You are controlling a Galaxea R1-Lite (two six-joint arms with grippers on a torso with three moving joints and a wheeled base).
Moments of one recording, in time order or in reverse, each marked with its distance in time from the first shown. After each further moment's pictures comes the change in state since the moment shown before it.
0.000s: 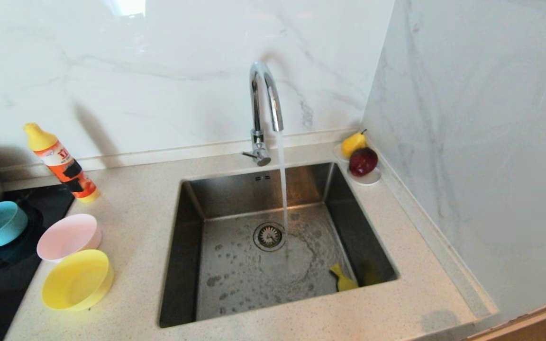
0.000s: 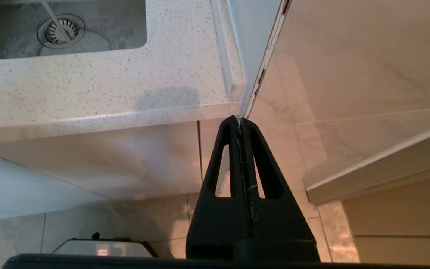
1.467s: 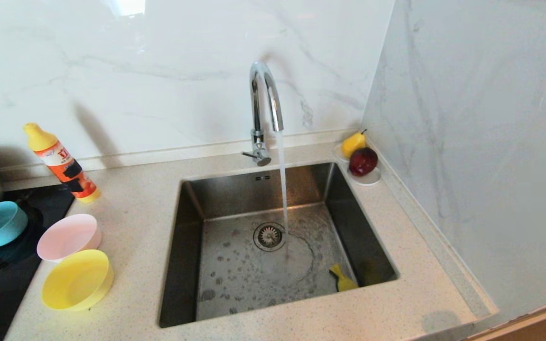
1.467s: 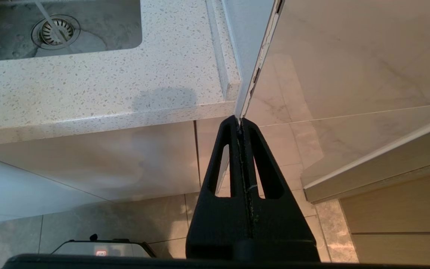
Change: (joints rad) left arm 0.000 0.000 0.000 0.000 0.000 0.000; right arm 0.000 -0.006 0.000 0.006 -0.018 0.005
